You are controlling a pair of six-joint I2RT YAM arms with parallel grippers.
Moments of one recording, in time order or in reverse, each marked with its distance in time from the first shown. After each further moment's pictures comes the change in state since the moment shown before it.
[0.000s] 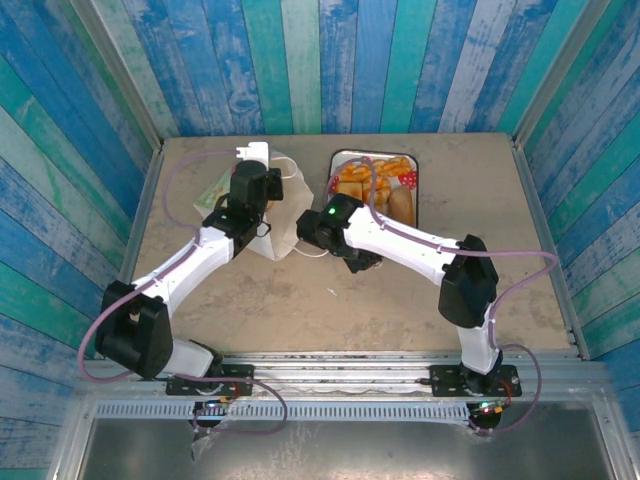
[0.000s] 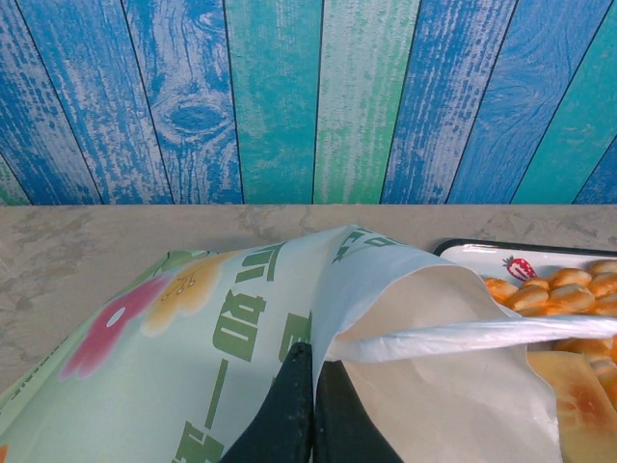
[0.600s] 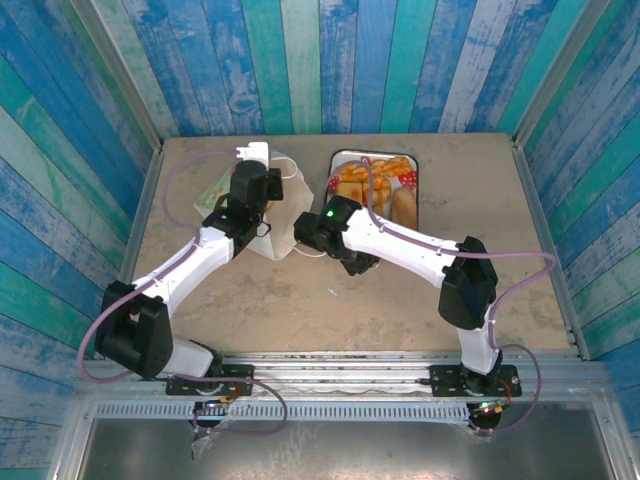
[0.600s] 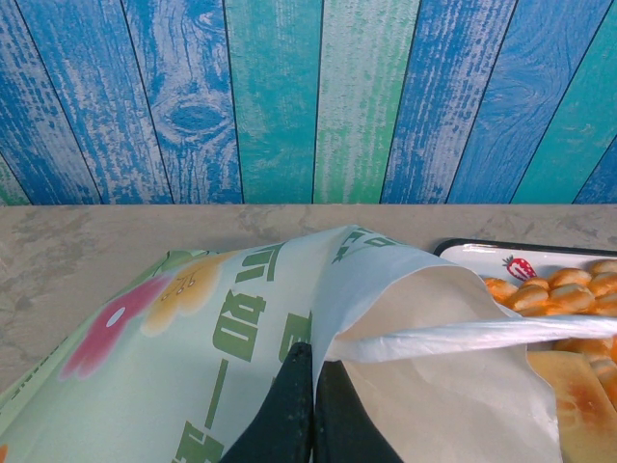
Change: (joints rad) left arm 0.000 0.000 0.000 0.000 0.000 0.000; right arm 0.021 -0.010 0.006 0.009 -0.021 -0.013
